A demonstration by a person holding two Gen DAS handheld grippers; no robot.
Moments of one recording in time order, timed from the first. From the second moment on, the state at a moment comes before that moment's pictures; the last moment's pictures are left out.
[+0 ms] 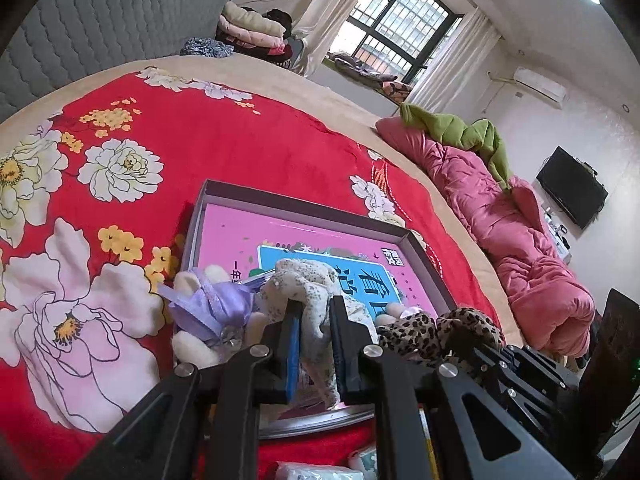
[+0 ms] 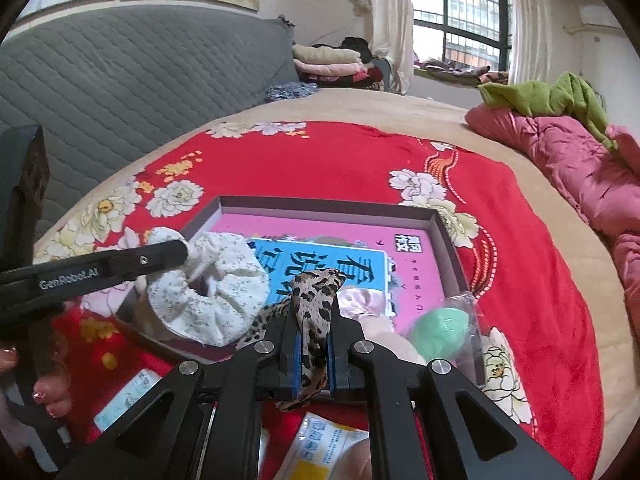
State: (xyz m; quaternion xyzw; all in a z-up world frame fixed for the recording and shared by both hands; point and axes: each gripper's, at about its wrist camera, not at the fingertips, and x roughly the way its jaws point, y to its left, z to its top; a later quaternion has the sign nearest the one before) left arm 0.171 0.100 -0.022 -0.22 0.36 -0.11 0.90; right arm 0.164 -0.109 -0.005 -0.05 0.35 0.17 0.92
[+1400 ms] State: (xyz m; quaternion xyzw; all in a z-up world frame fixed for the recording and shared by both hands) left arm 0.173 0.103 -0.027 -0.20 0.38 -0.08 0.90; right arm 0.163 -0.144 0.006 -0.03 0.34 0.11 0.93
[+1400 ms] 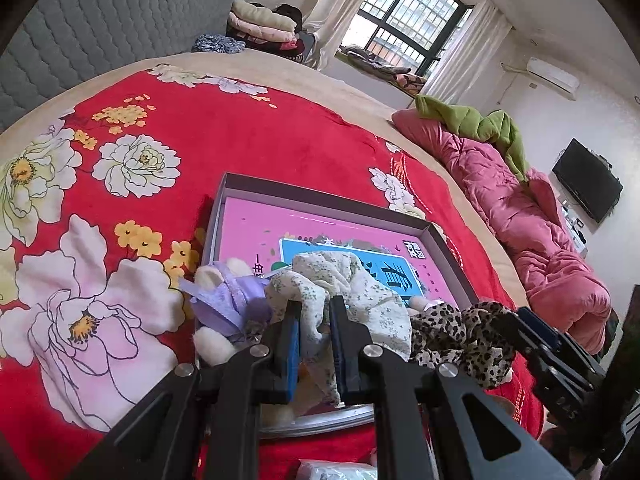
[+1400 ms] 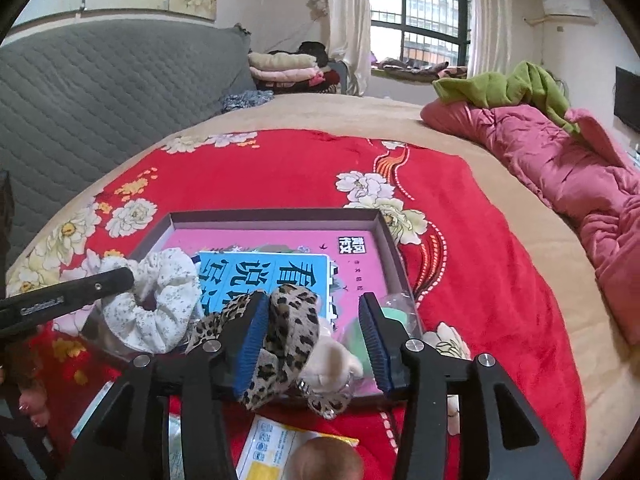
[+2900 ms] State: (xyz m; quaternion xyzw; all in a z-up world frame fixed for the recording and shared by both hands) left arm 0.164 0.099 -0.010 -0.16 0.36 -0.05 0.92; right arm 0.155 -0.153 -0.003 -0.07 0.36 0.07 0.93
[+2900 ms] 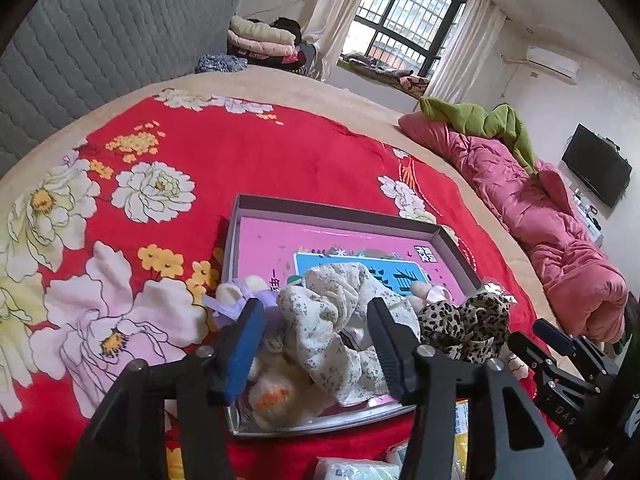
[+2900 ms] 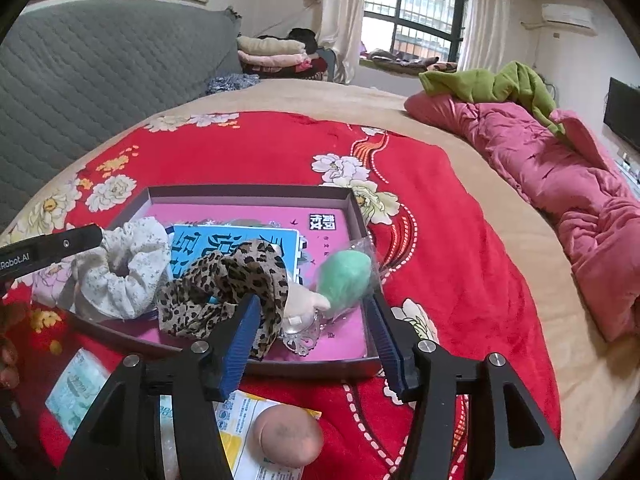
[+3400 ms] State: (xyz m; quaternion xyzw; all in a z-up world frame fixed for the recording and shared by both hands) left arm 0.150 0.103 0.007 -0.15 0.35 -0.03 0.93; right arm 0.148 -0.159 0.004 -0.06 0.36 0.07 0.93
